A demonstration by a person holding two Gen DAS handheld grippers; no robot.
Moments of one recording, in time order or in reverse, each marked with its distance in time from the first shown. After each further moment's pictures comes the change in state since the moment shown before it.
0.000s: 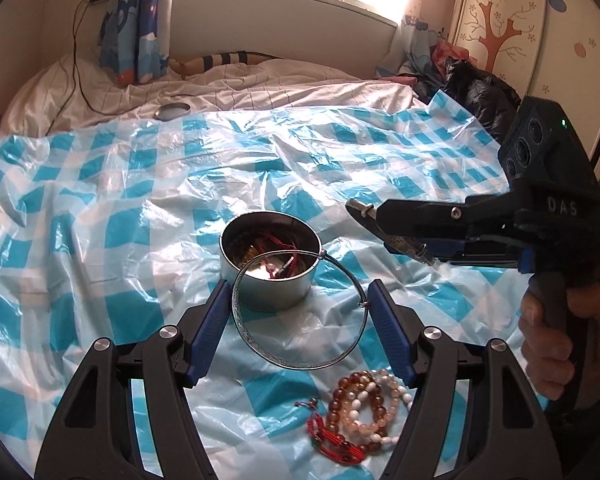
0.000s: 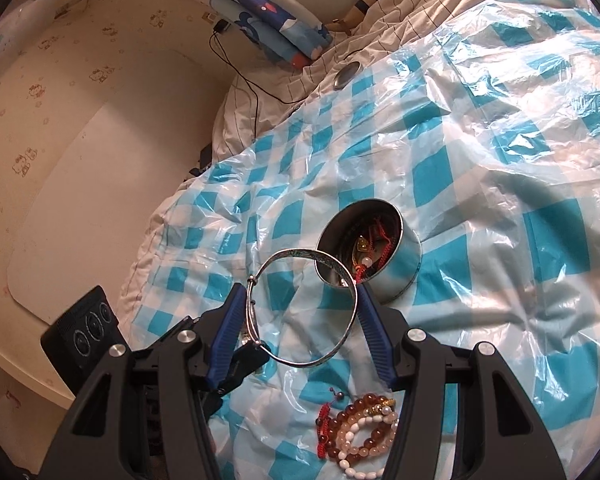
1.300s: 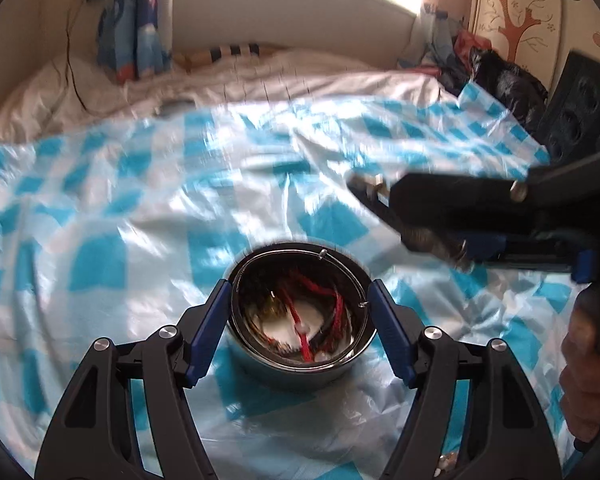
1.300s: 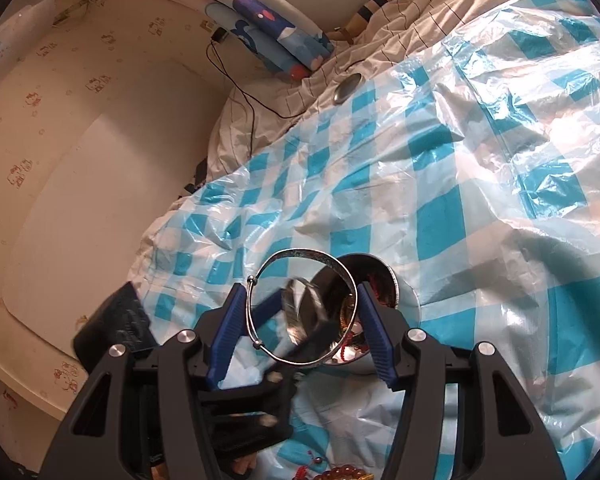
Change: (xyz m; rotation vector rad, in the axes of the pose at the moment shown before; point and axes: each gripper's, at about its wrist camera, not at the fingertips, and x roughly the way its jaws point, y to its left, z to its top) left arm 0.099 0.017 0.022 0.003 0.034 0.053; right arm 0.042 -0.021 0.037 -0.025 -0.029 -0.012
